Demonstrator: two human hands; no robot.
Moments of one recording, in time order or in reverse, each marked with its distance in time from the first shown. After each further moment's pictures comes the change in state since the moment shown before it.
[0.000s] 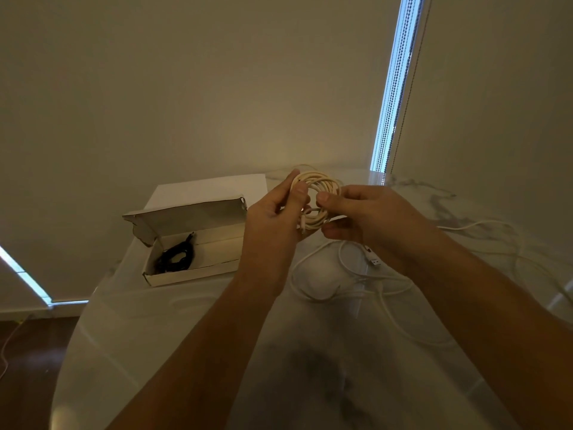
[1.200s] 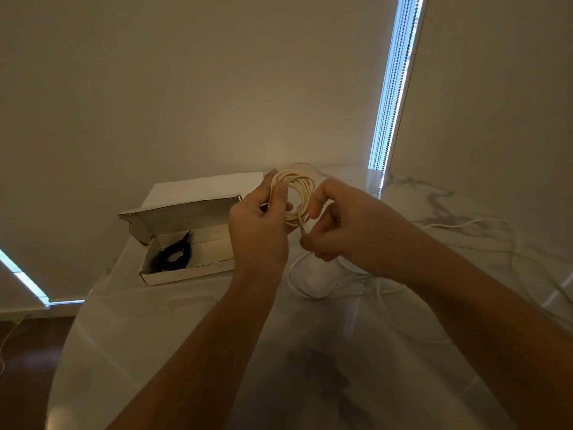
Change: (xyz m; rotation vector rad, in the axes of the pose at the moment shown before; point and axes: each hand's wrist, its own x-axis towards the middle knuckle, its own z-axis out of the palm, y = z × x) left_hand 0.003 -0.007 -0.004 0.176 0.264 0.166; right_hand -0.020 -0.007 0.013 -0.640 -0.111 -0.238
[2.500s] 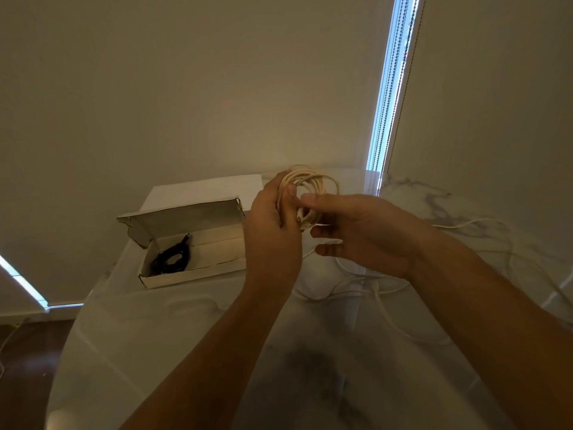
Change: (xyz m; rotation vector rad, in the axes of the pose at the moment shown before) left_hand -0.011 -0.002 0.009 0.257 -0.079 0.316; right_hand 0.015 0.016 -0.007 0.789 -0.219 0.290
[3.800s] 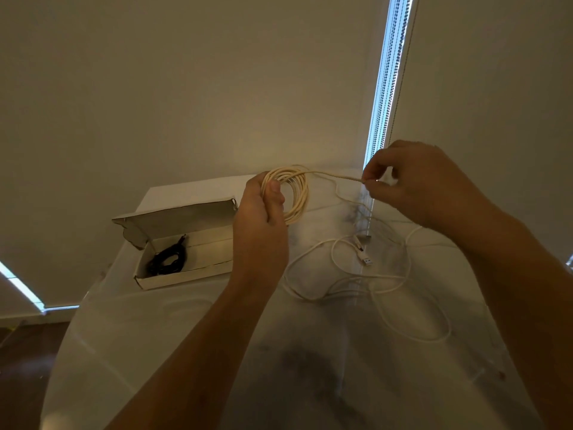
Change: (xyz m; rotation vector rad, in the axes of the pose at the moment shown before) left_hand 0.009 -0.002 -0.009 0.053 -0.036 -0.062; right_hand -0.013 -0.026 -0.070 -1.340 0.615 -0.557
